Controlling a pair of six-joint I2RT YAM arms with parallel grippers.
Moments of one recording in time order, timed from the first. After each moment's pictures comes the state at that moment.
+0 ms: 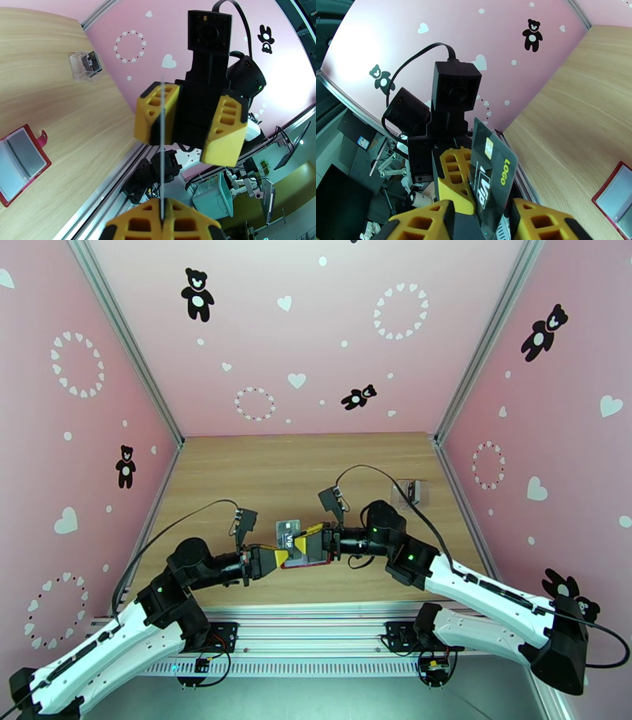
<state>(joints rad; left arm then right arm) -0.82 0.52 0.50 -0.06 0.49 -0.92 0.92 1.02 0.74 0.16 -0.58 0.76</state>
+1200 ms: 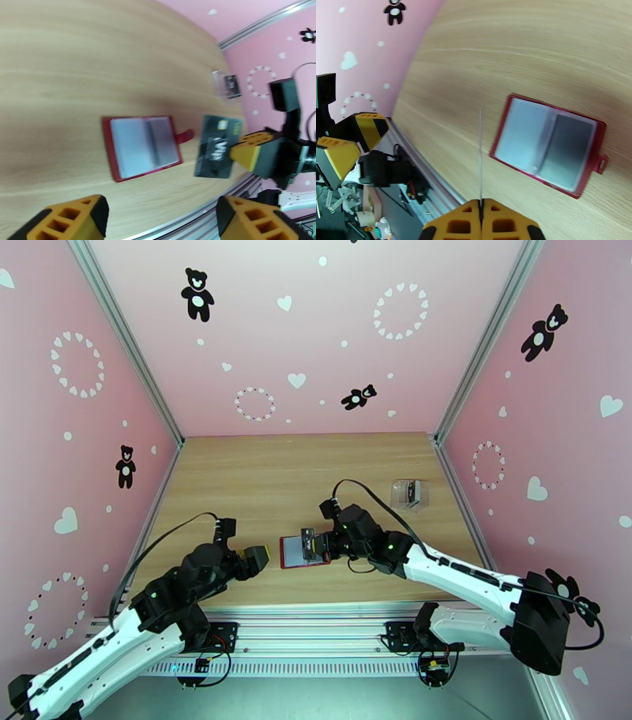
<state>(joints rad) -0.82 0.49 0.46 -0.57 -0.08 -0.91 0.89 1.20 0.76 -0.26 -0.22 0.68</state>
